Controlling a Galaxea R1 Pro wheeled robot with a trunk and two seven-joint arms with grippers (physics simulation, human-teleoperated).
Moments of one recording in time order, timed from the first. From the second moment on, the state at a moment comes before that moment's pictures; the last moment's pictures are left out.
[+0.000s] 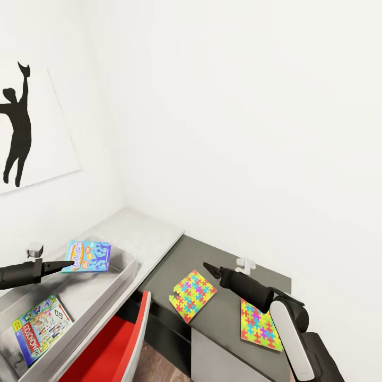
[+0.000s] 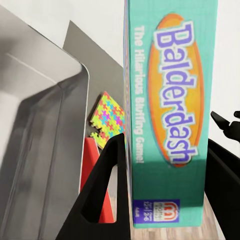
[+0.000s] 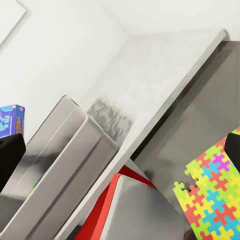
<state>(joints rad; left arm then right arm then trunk) -0.65 0.59 0.35 -0.82 -0.07 0.90 -1.56 -0.27 0.03 0.06 -1.57 -0.61 0.71 0.30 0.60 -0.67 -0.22</state>
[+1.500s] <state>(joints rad) -0.65 0.59 0.36 -0.82 -0.07 0.91 -1.56 -0.27 0.03 0.06 -1.57 -0.61 0.71 0.30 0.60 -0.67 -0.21</state>
